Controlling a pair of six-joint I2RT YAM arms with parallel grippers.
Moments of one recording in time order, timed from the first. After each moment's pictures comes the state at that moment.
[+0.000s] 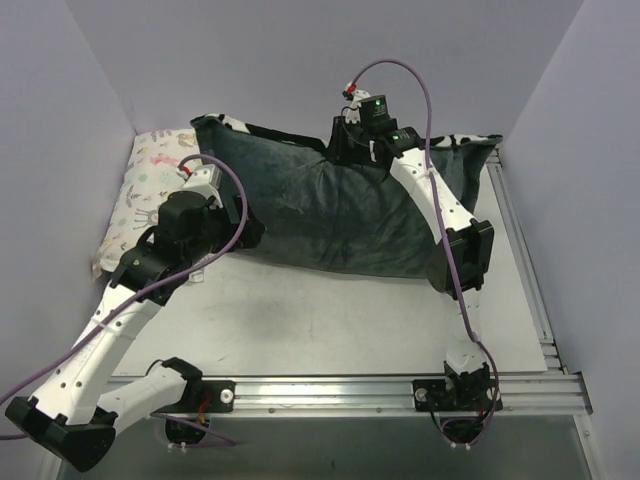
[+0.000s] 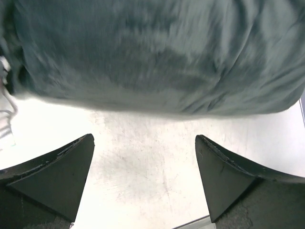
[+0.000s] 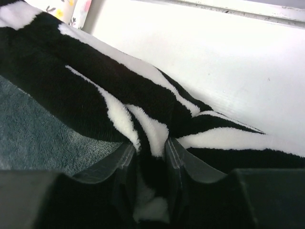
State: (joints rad) left arm -0.49 0.98 1.20 -0.68 -0.11 -0.50; right arm 0.44 2.15 2.20 -0.66 -0.21 0.27
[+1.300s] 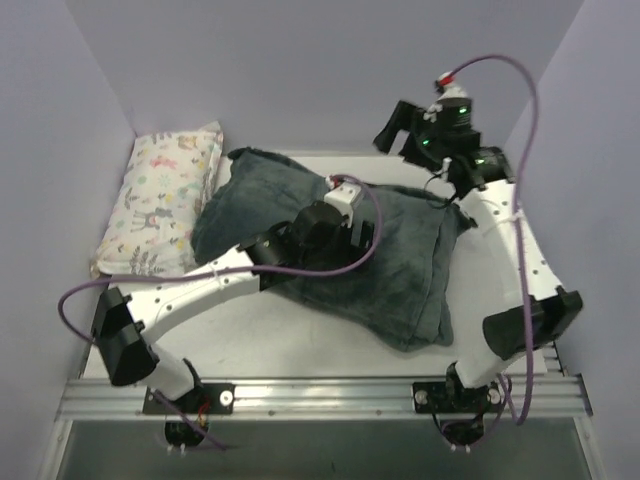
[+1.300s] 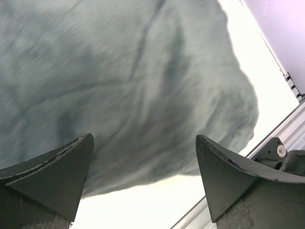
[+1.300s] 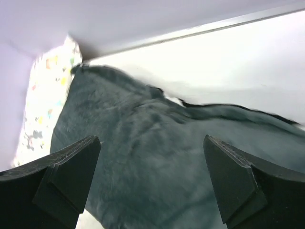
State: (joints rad) left arm -0.99 1.50 1.37 -0.39 -0.18 -0.47; right arm 0.31 1.68 1.87 -0.67 -0.04 0.47
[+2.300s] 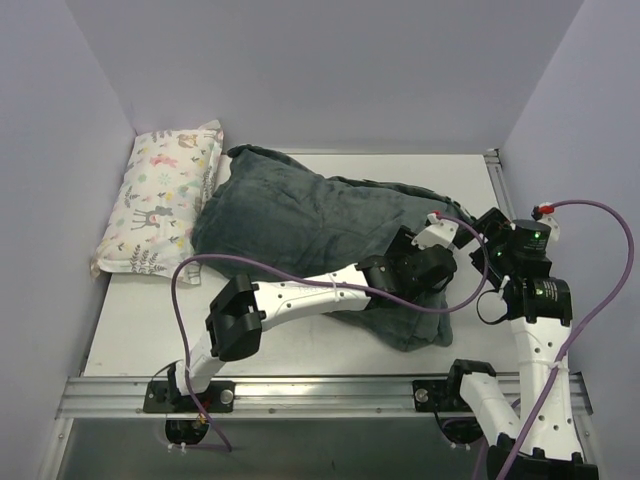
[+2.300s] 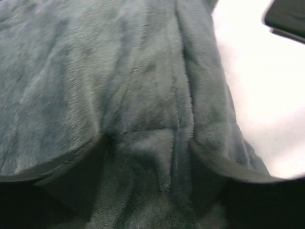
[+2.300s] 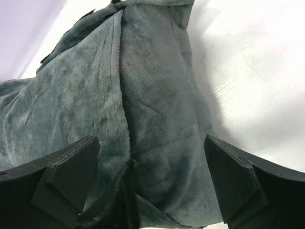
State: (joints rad) left arm -1.29 2.13 1.97 -0.49 -0.73 -0.36; right arm -0.11 0.80 0.98 -0.83 0.02 0.67
